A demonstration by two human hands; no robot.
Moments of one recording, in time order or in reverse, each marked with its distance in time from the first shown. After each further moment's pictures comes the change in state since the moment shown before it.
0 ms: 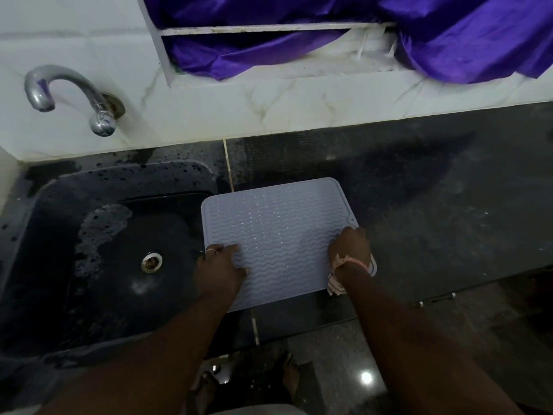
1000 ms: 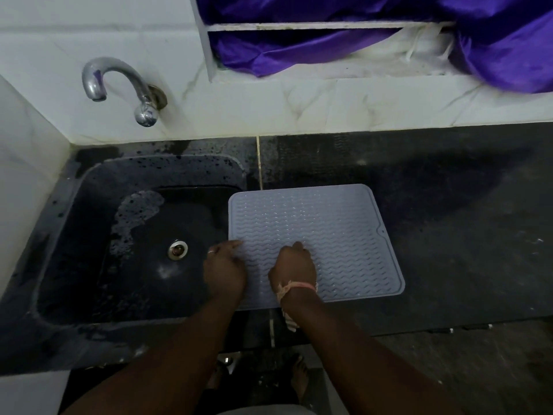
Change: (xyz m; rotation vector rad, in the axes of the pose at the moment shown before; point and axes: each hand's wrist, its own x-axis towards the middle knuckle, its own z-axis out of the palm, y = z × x) left_hand 0.008 -0.021 0.000 -0.244 0.266 -0.159; right_hand -0.071 -0.120 0.063 -0.054 -0.220 -0.391
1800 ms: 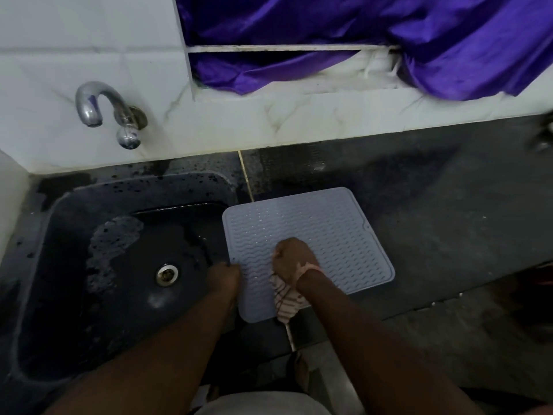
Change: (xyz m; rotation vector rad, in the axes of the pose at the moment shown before) left_hand 0.041 -0.012 -0.028 -0.413 -0.390 -0.366; right_hand 0.006 -0.033 -0.038 0.231 -0.060 0.115
